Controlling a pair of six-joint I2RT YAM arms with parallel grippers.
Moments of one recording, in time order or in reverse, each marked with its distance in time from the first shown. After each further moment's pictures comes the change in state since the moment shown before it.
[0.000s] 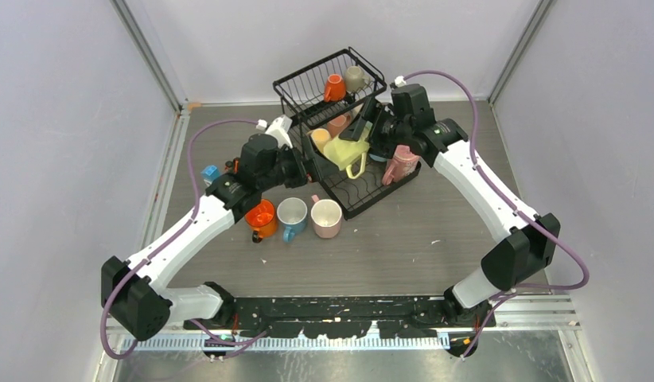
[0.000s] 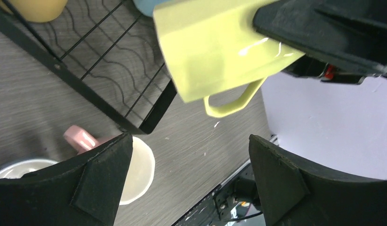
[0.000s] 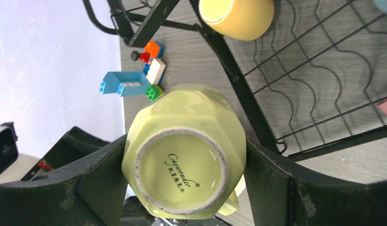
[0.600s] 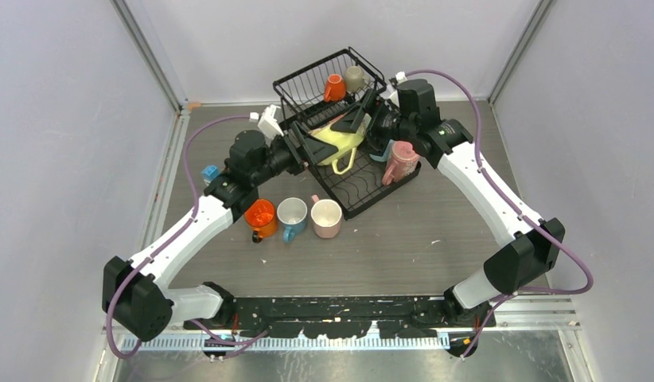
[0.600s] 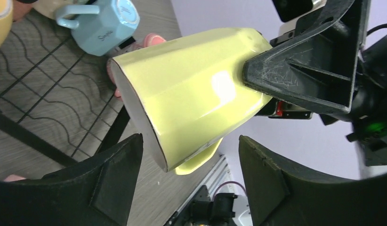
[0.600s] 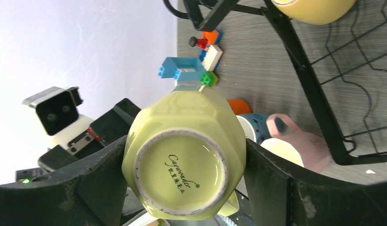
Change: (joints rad) left arm 0.059 0.000 -0.053 0.291 0.103 -0.161; right arm -0.010 -0.029 0.000 0.087 -0.181 0.157
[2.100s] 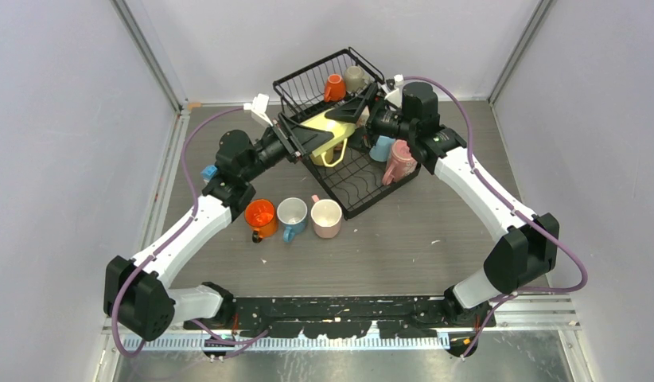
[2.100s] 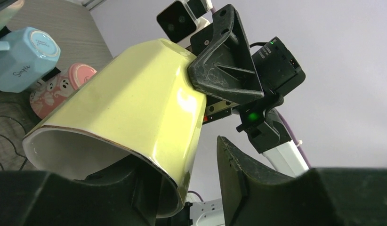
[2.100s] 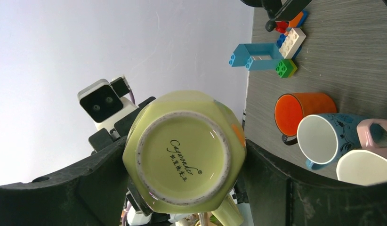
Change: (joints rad) left arm 0.055 0.005 -0.047 0.369 0.171 -0.193; right arm -0.026 0.000 -0.143 0.397 -0.238 0.331
